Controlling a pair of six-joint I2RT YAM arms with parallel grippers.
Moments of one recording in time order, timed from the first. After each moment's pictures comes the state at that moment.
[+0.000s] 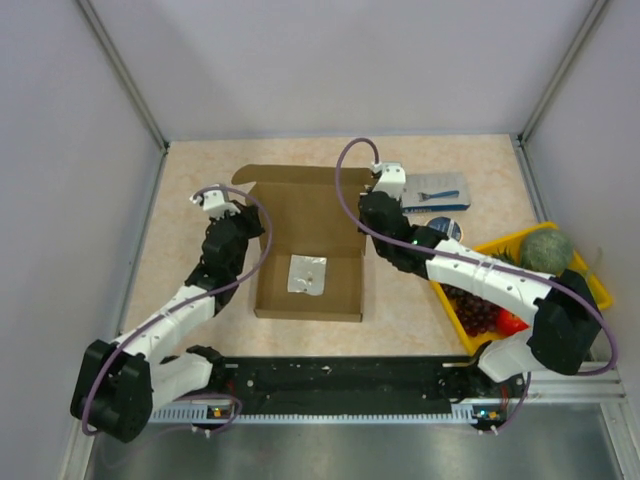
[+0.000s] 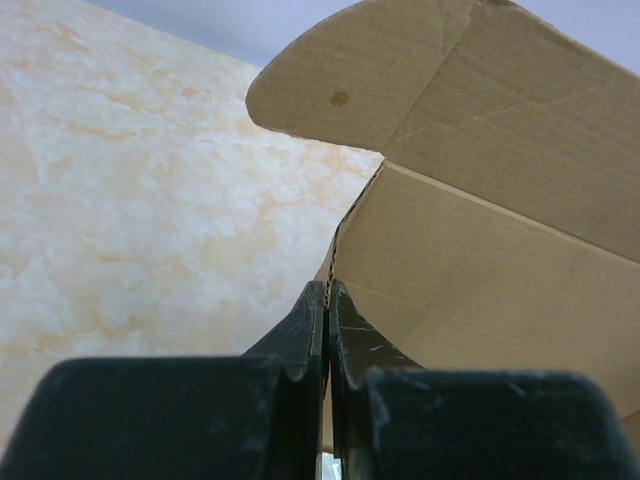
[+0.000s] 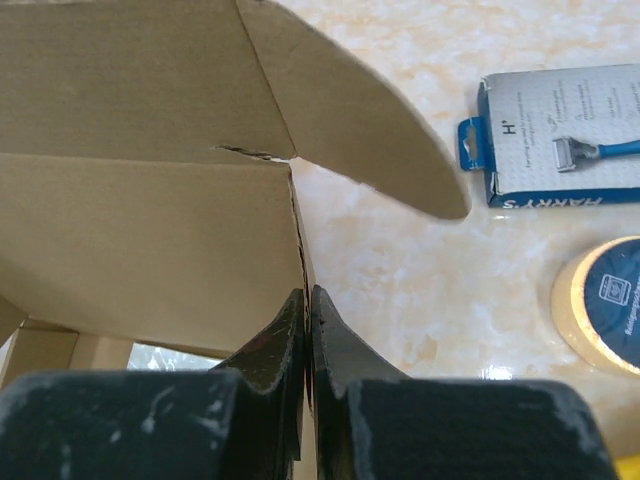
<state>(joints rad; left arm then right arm) -0.38 1.07 0.53 0.45 -0.34 -0.47 0.83 1.43 1.09 -0.13 0.61 0.47</state>
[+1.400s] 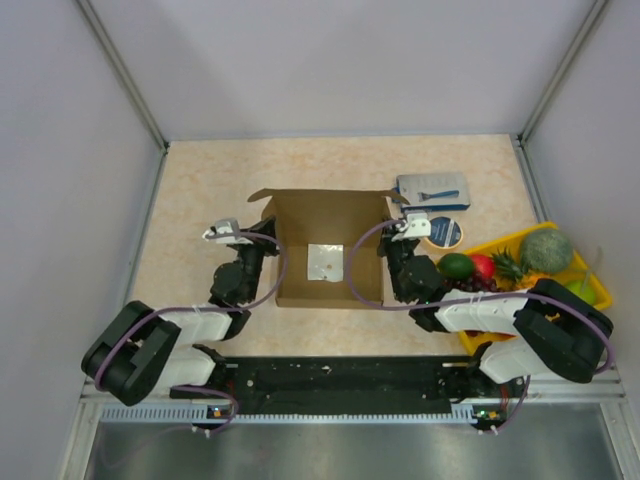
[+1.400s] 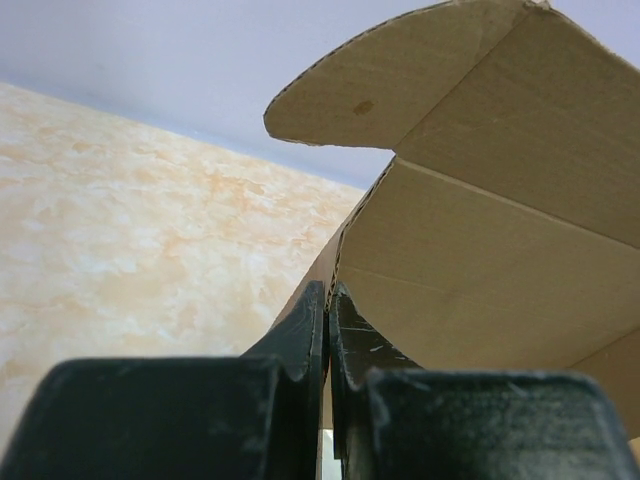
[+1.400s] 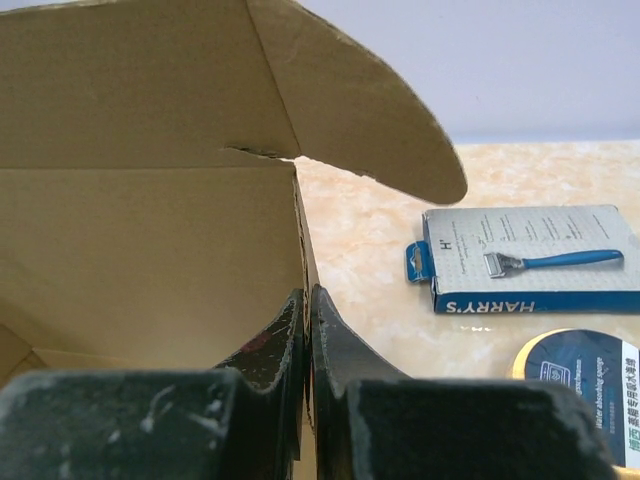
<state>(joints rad) -0.55 1.27 0.22 1.29 -0.37 -0.41 0.91 1.36 0.44 1.11 0.78 -0.01</state>
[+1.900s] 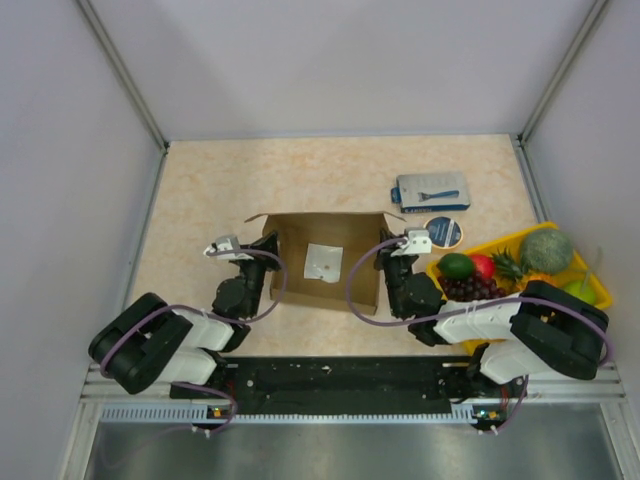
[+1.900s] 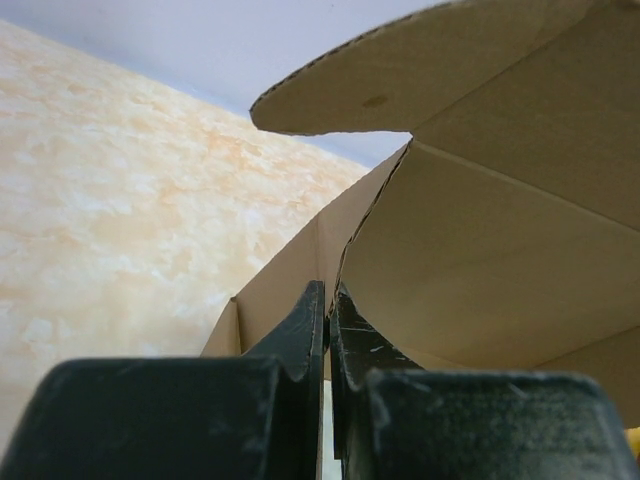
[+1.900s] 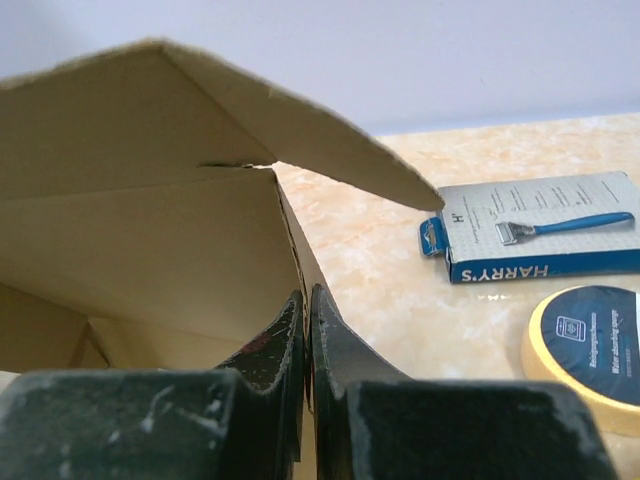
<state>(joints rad) -0.63 1.34 0.10 1.45 -0.46 -0.47 1.03 1.37 0.37 1.24 0.90 -0.01</state>
